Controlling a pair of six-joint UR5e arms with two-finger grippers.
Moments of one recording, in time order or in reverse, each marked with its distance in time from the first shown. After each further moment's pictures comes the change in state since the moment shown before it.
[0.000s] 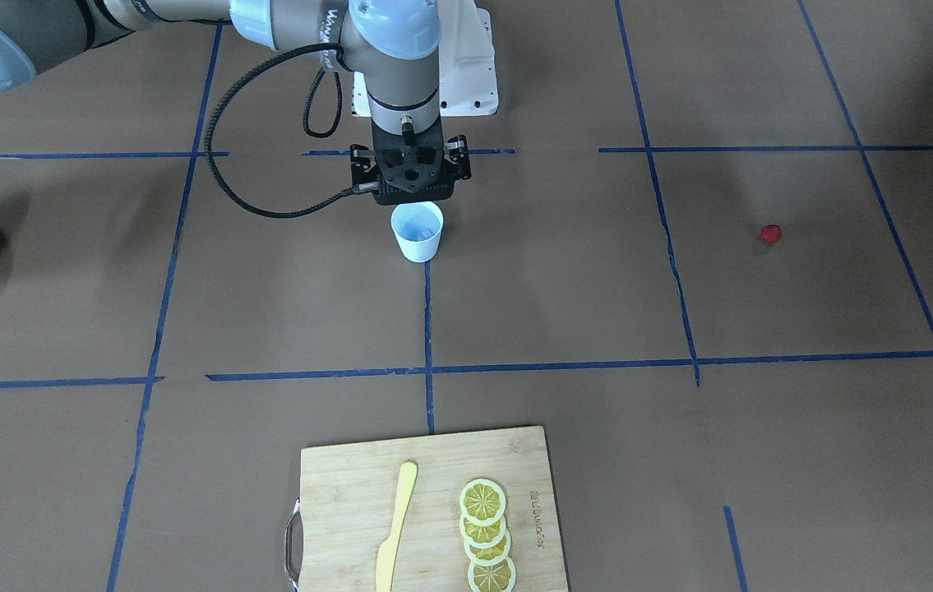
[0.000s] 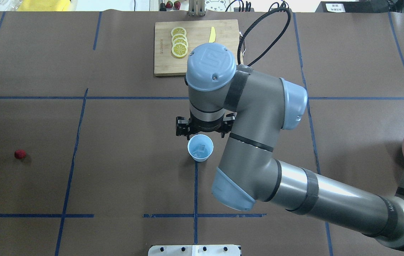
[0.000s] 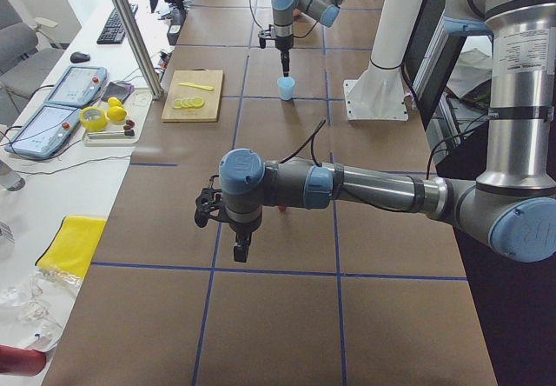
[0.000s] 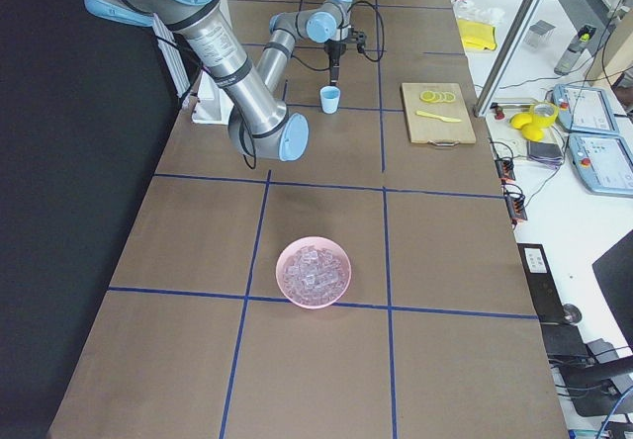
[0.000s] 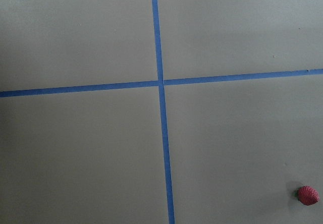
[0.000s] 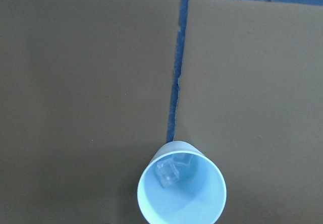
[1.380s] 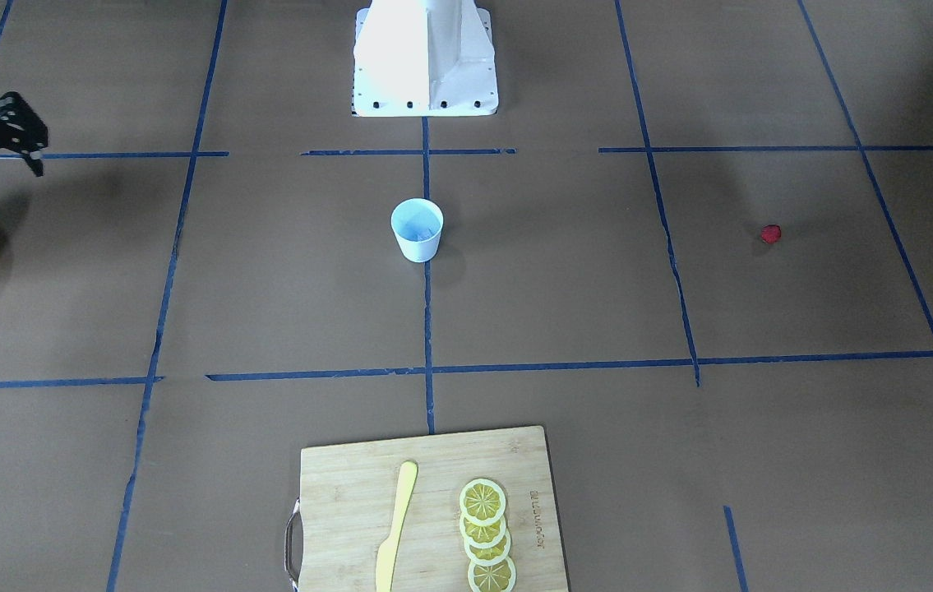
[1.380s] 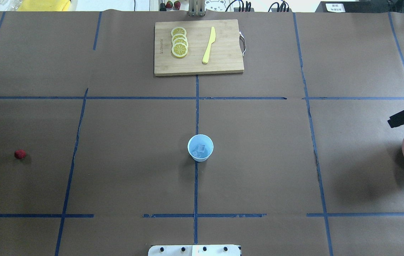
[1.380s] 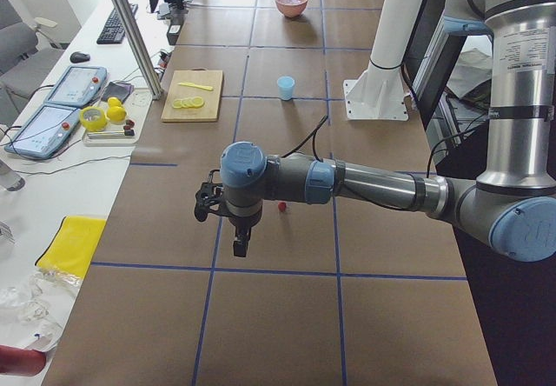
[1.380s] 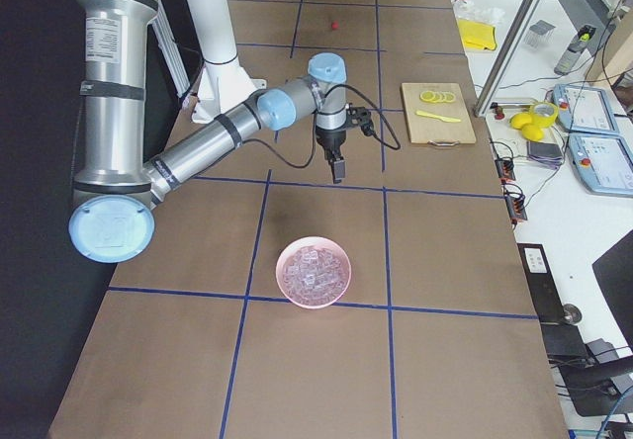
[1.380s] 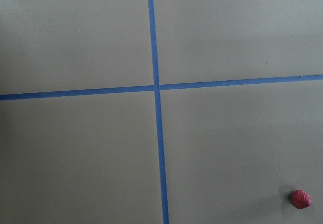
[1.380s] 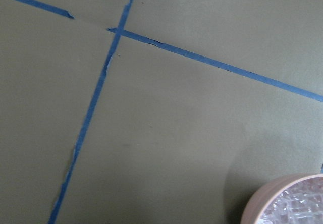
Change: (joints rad) left arm 0.000 0.001 -0.024 -0.002 -0.001 -0.027; right arm 0.585 -0.952 0.429 0.257 0.184 -0.808
